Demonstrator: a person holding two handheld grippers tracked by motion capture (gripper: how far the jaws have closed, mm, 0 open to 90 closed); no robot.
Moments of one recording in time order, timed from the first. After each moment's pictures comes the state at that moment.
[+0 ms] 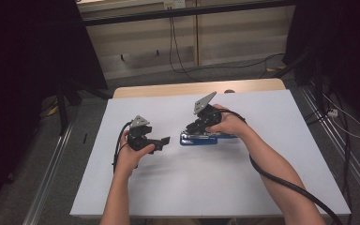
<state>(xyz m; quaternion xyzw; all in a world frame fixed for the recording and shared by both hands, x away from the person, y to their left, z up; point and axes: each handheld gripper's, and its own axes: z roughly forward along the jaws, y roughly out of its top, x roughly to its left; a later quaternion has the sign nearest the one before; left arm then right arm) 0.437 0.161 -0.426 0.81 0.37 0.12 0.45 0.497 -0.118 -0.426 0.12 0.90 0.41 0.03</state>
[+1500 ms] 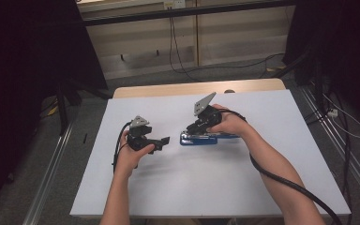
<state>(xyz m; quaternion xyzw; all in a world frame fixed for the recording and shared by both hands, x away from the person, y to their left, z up) 0.438 0.162 -0.427 0.81 0.37 0.12 0.45 0.498 -0.118 -0.428 0.09 0.91 0.41 0.03</state>
